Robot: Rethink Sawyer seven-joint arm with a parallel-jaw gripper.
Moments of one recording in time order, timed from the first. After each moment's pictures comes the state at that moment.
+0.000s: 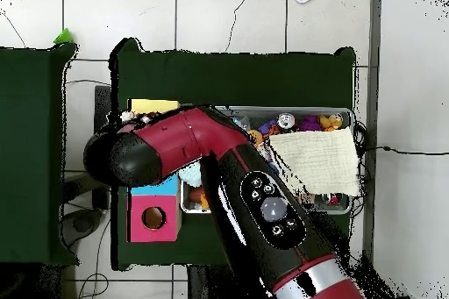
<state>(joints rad) -0.43 -0.84 0.72 1.73 -0.38 0.62 1.40</state>
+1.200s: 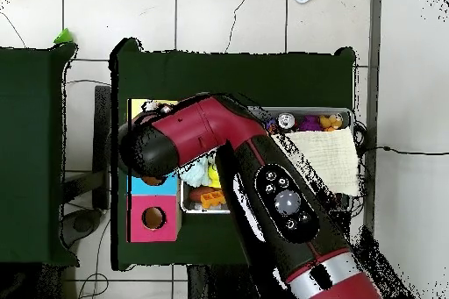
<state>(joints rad) -0.46 -0.81 0.72 1.66 -0.54 0.66 1.40</state>
